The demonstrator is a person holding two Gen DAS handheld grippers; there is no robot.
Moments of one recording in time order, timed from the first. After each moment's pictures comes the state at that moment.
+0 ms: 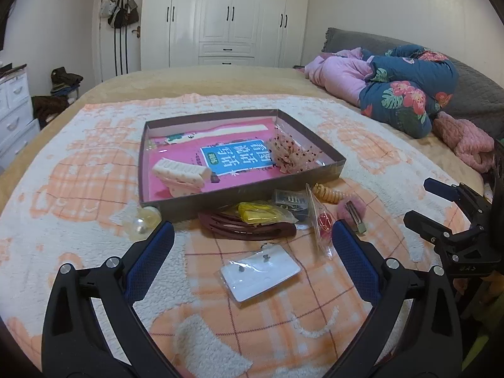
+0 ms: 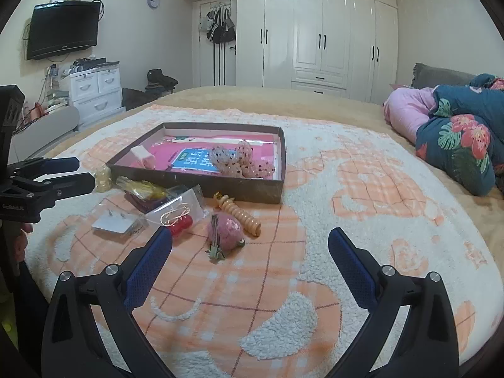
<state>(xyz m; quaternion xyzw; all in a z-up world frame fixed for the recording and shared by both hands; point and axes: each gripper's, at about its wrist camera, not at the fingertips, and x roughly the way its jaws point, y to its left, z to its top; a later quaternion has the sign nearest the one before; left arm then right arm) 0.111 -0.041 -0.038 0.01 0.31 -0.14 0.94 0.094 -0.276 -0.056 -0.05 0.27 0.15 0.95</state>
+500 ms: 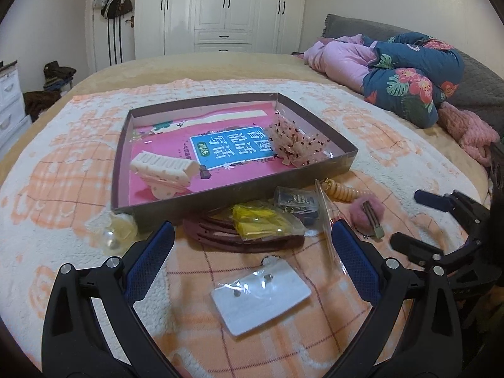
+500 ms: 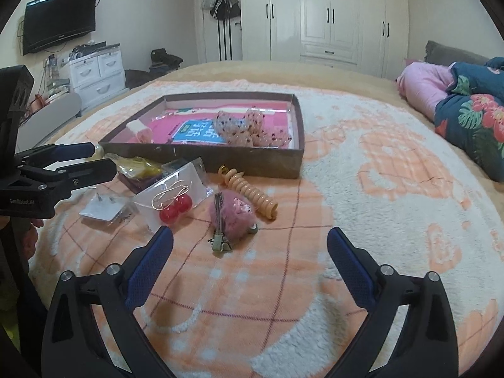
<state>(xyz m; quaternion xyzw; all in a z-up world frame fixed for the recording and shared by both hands) 0.149 -0.052 -0.059 0.01 0.34 -0.14 0.93 0.129 -0.259 -0.084 -0.05 0.33 0.17 0.93</state>
